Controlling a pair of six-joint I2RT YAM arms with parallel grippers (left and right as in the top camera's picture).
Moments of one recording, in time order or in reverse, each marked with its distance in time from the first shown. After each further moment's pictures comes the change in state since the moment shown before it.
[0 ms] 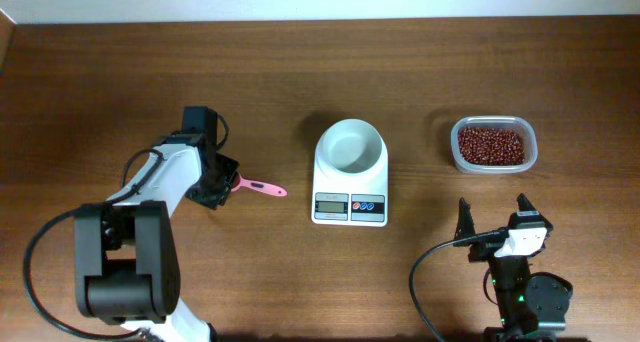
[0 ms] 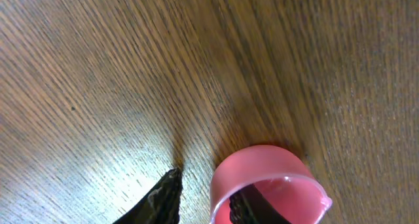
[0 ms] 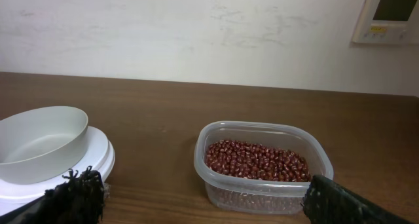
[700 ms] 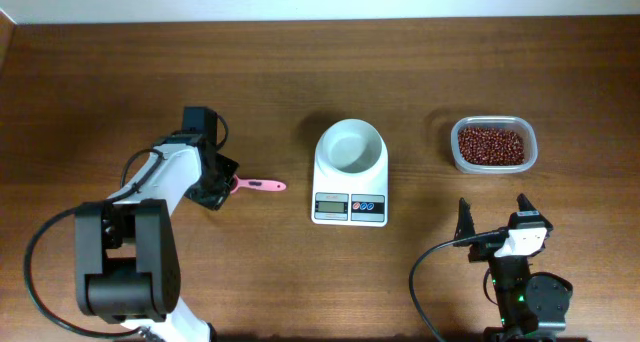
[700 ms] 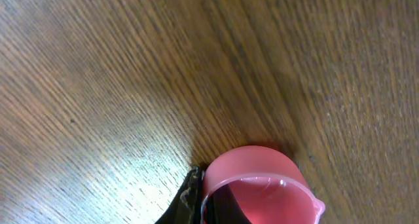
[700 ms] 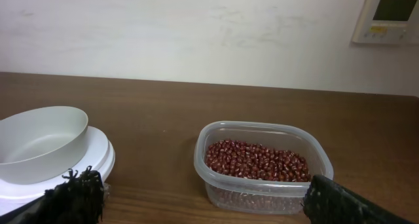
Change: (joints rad) left arm 0.000 0.008 -0.001 0.003 -0.007 0.060; right arm 0.000 0.000 0.000 0.000 0.000 0.000
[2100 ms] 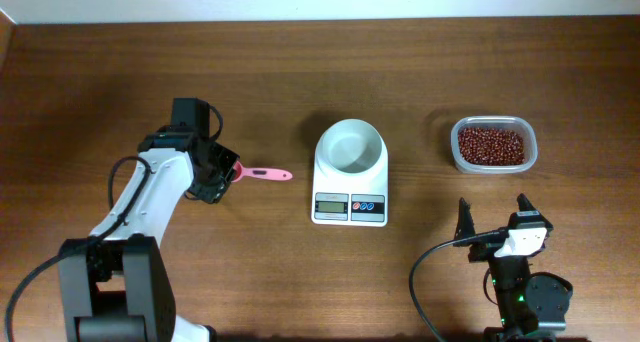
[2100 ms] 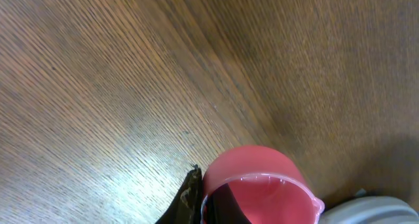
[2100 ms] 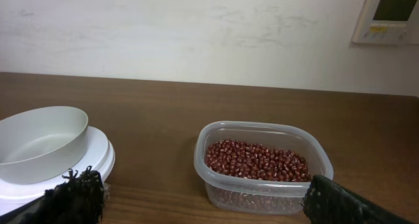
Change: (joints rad) left arm 0.000 -0.146 0.024 -0.060 0.114 0.032; right arm 0.000 0.000 0.000 0.000 0.000 0.000
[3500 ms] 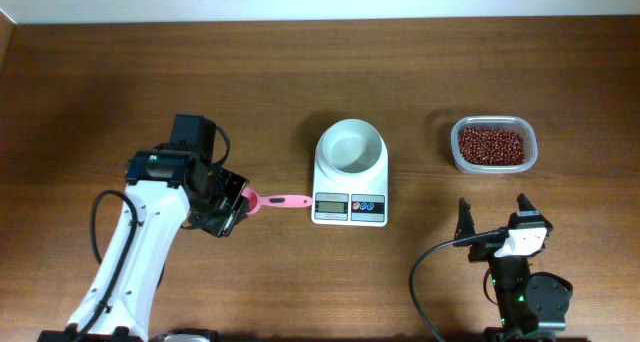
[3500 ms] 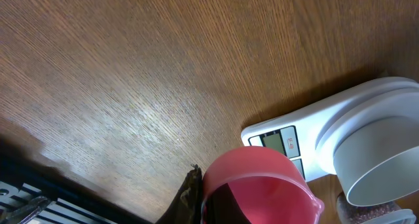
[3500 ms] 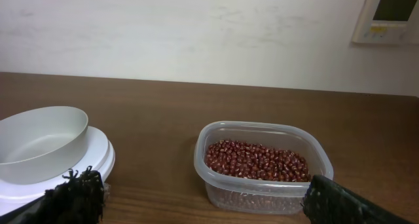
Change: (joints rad) left arm -0.082 -0.274 0.003 -0.382 0.154 -0.144; right arm 0.000 0.000 0.000 0.000 0.000 0.000
